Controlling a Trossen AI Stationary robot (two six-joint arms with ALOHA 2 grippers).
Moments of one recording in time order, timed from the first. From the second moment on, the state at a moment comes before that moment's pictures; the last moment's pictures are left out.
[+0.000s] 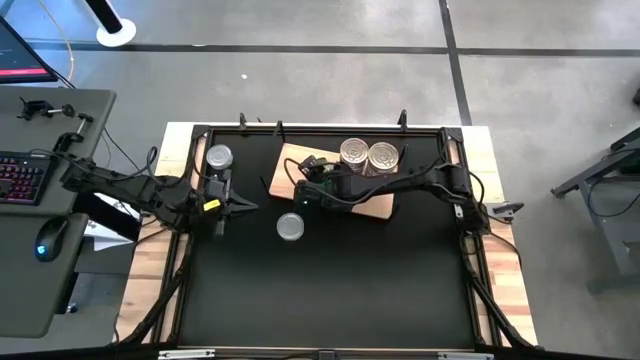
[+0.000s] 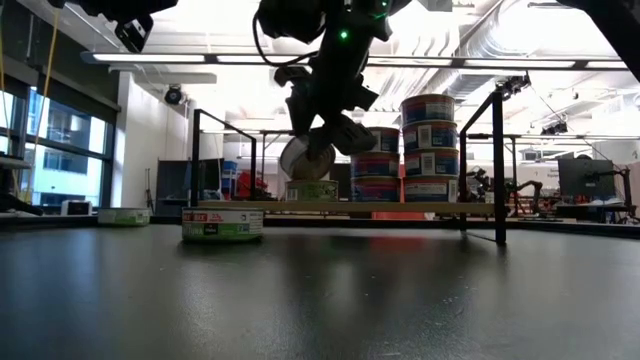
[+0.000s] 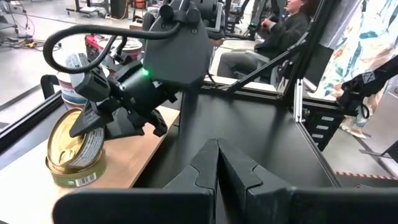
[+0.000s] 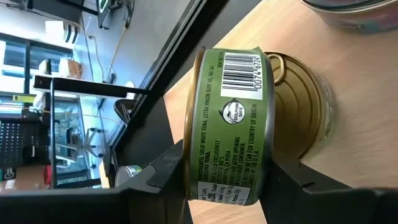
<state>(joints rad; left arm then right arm) -0.27 0.57 0.54 -0.16 -0.30 -0.20 -0.01 2.11 1.72 -0.67 0.78 2.14</state>
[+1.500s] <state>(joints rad) -0.27 0.57 0.54 -0.16 -0.30 -0.20 -0.01 2.11 1.72 -0.72 0.59 2.06</state>
